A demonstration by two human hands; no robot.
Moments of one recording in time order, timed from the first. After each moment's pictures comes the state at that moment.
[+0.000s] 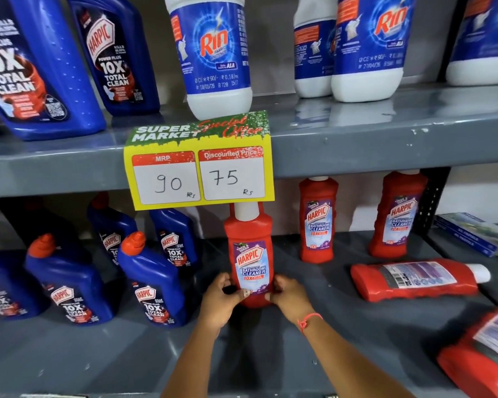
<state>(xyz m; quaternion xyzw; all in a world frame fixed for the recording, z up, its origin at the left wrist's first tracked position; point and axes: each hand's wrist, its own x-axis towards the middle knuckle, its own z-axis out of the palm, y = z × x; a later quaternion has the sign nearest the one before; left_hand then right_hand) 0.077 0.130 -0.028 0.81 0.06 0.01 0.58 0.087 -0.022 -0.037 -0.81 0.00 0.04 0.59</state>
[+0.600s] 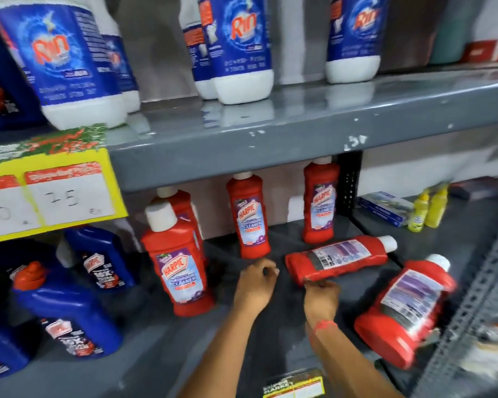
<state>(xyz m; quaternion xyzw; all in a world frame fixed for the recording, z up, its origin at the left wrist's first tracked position) 0.084 -0.045 -0.014 0.90 -0.13 0.01 0.42 0.039 -0.154 -0.036 -0.62 0.38 -0.16 0.66</state>
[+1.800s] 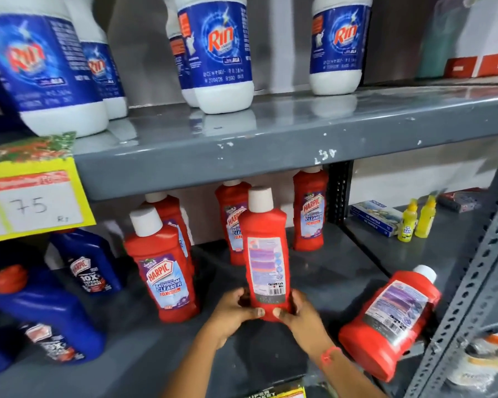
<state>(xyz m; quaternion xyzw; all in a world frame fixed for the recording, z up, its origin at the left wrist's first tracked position) 0.072 -0.014 -0.038 0.73 -0.11 -0.19 0.64 0.016 -0.161 -0.050 -0.77 0.08 -0.07 0.62</state>
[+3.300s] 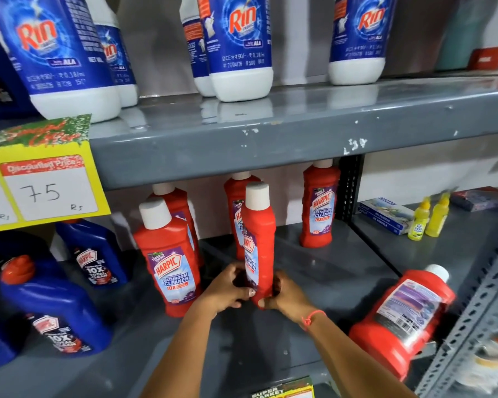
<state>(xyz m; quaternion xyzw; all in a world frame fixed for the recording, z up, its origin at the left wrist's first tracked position) 0.105 0.007 -0.016 0.82 -0.10 -0.22 0.52 0.063 -0.147 -0.043 -0.82 0.06 0.04 0.57</state>
